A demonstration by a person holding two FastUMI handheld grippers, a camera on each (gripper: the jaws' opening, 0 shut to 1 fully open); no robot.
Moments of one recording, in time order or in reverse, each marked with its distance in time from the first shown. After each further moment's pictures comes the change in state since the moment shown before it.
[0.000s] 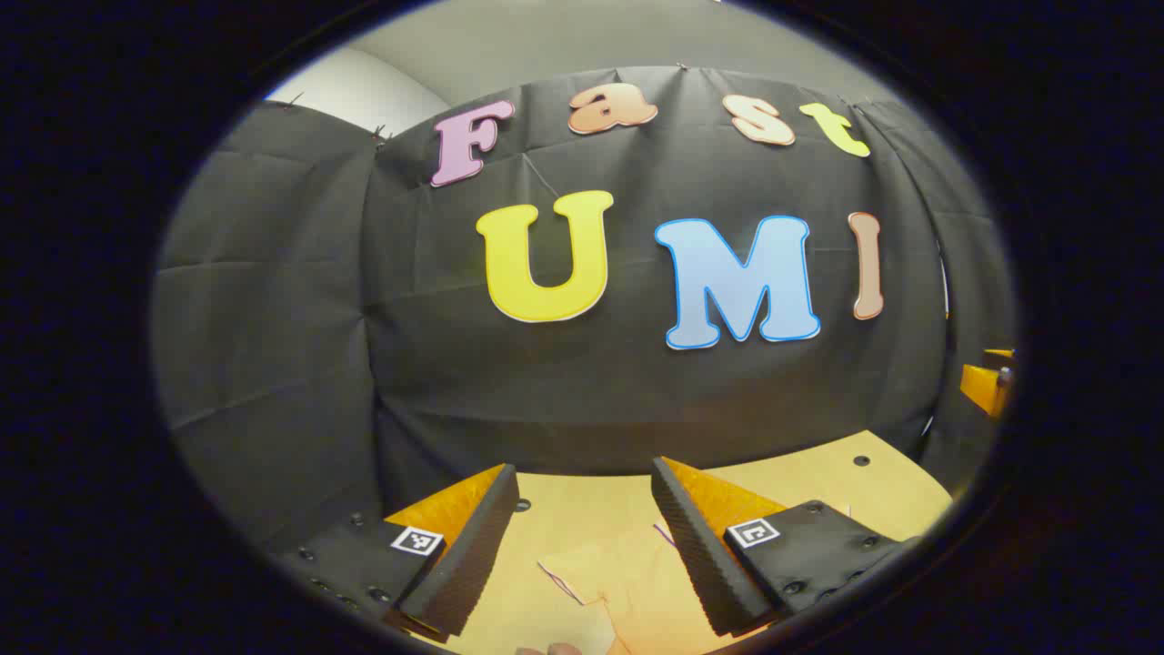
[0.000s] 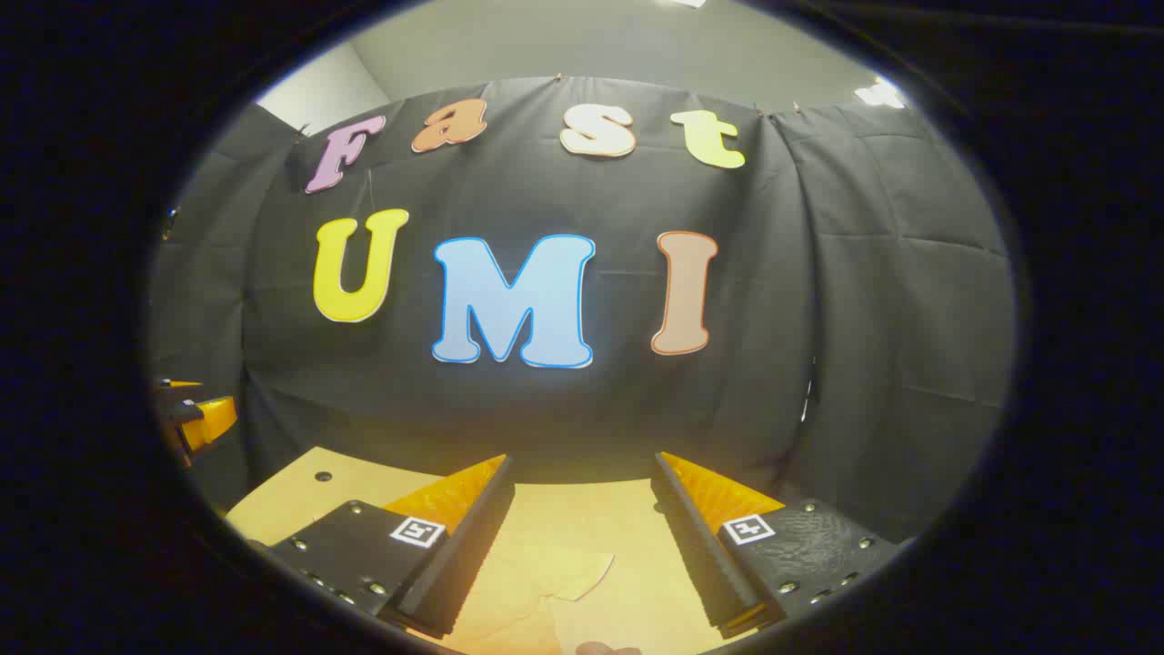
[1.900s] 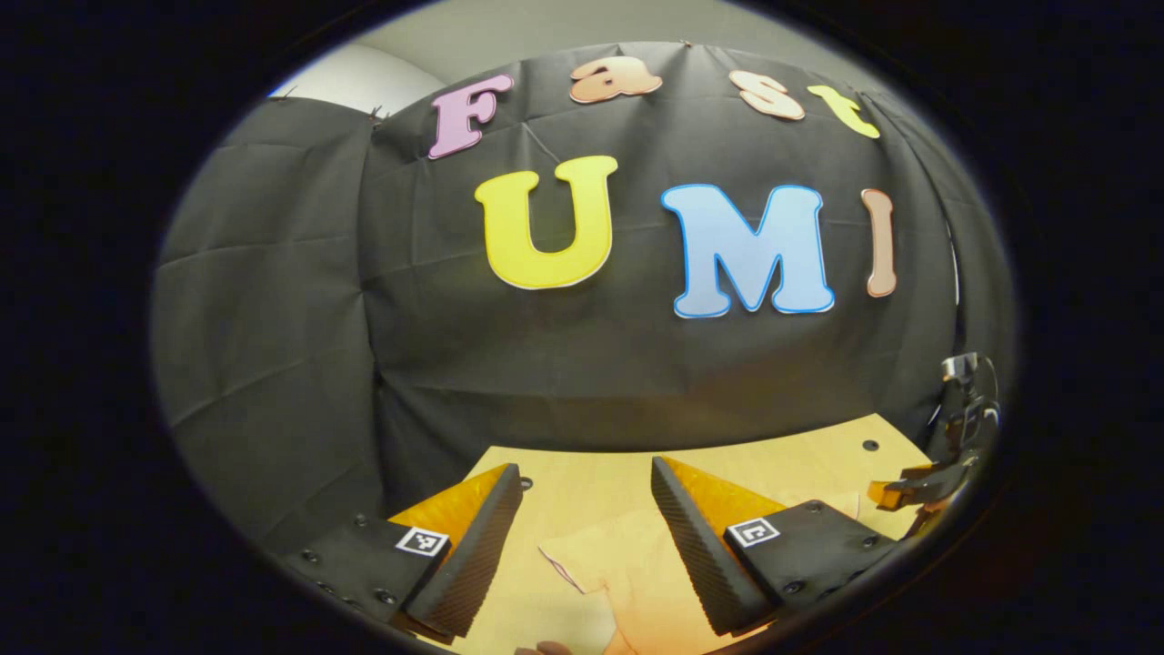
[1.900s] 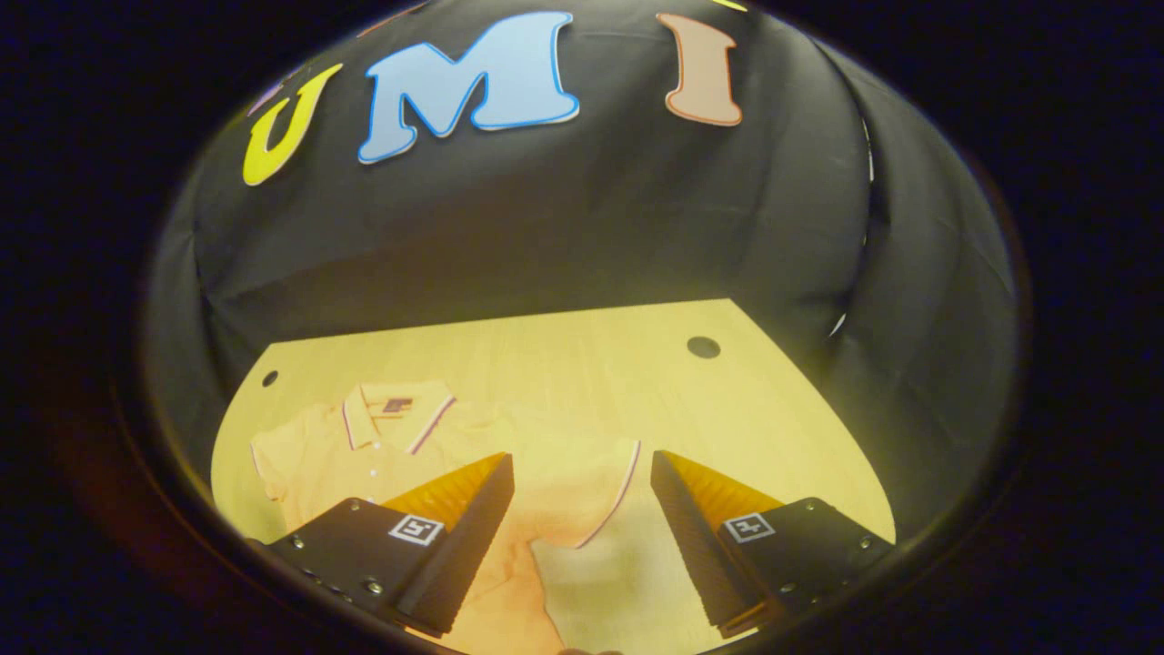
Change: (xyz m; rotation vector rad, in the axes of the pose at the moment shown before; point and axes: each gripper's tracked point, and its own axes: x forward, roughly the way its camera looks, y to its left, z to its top) left arm 0.028 0.000 -0.032 -0.004 0.088 0.030; right arm 0.136 0.002 -0.259 0.071 0.584 0.013
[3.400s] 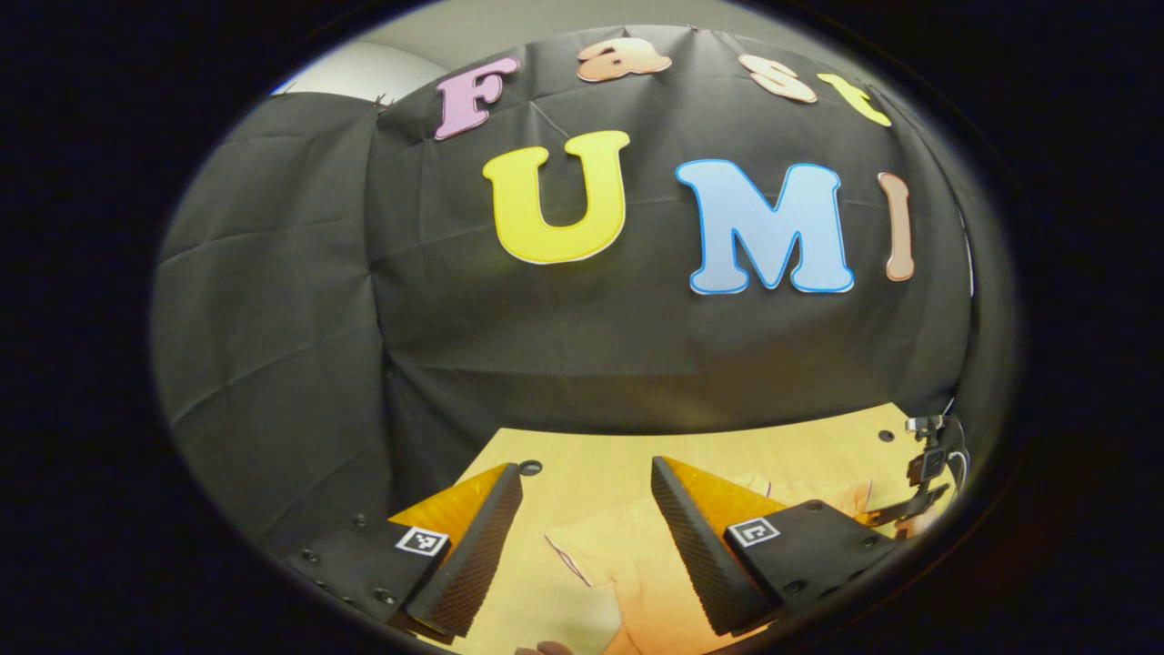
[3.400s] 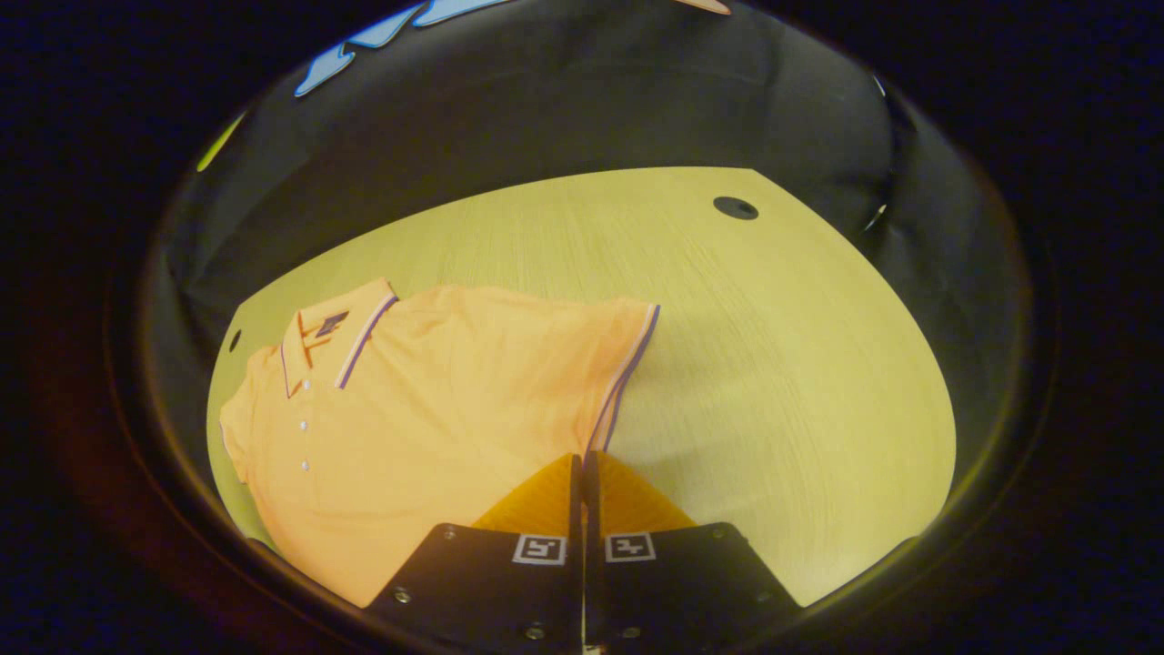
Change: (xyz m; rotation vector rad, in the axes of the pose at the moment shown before) left arm 0.014 0.001 -0.020 -0.006 0.070 0.048; right arm 0.082 -0.001 -0.081 0.078 0.287 0.018
